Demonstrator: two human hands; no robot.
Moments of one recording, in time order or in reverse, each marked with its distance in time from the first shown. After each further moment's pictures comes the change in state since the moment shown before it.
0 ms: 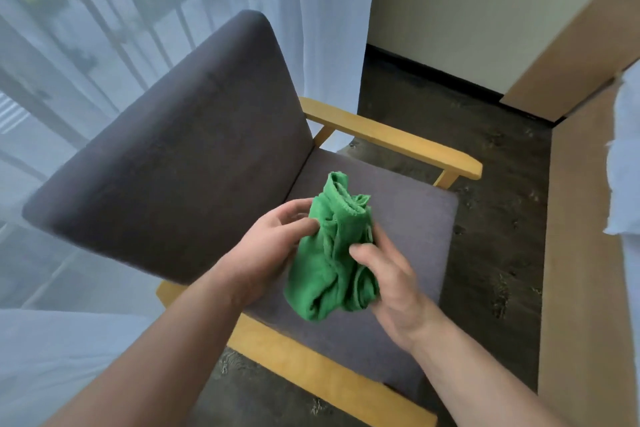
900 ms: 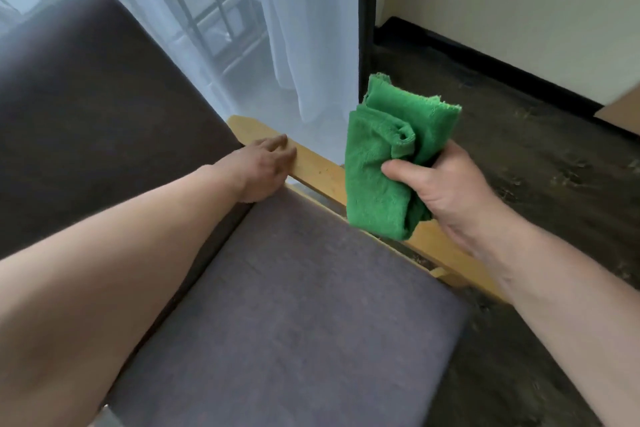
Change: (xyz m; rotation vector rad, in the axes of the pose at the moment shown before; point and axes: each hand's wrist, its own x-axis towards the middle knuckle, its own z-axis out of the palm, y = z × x) left_hand 0.414 0.074 0.009 1.662 0.171 -0.056; right_hand 0.338 -0.133 -0.267 -0.405 0.111 -0.108
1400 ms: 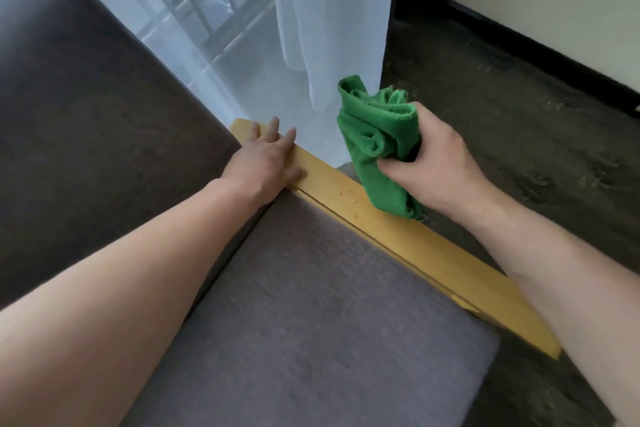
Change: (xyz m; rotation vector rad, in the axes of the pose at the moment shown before) left_hand 0.047 -0.021 -0.001 -0.199 0.064 -0.185; right_hand 0.099 0.000 0.034 -0.580 -0.107 -0.210
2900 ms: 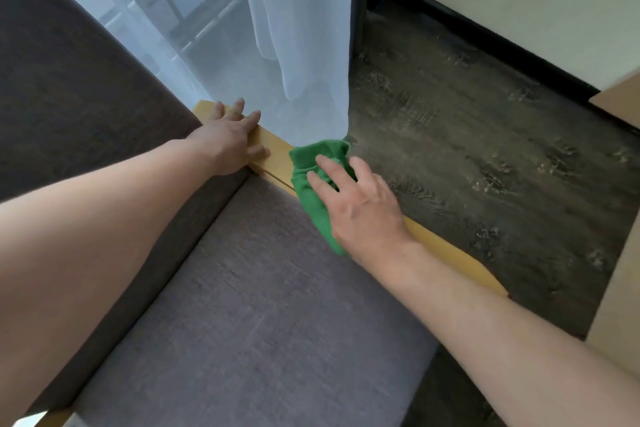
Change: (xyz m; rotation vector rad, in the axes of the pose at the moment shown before) left_hand 0.009 0.005 -0.007 0.153 -0.121 -0.035; right_hand -0.063 0.043 0.064 -0.715 -0.064 -0.319
